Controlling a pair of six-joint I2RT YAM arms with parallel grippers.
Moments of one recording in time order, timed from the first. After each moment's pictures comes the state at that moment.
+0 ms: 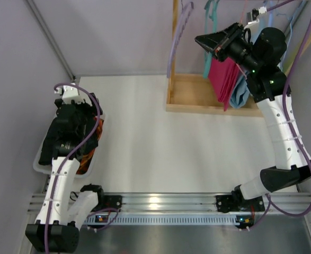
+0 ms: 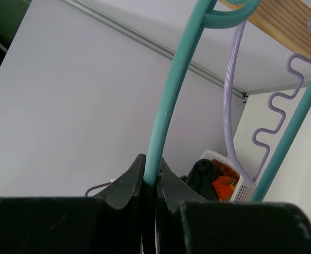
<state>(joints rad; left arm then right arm) -0.02 0.85 0.89 -0.15 -0.14 -0.10 0.29 1.47 1.91 -0.32 -0.44 1.11</state>
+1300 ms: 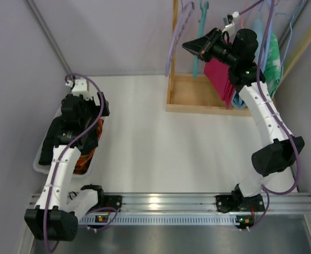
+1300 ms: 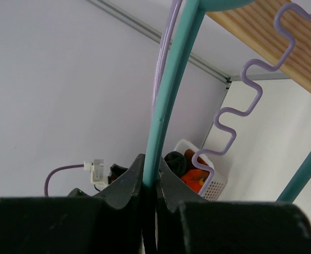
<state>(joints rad) -0.03 0.99 0.98 -0.27 0.02 -0.10 0.27 1.66 1.86 -0.12 -0.56 1.03</state>
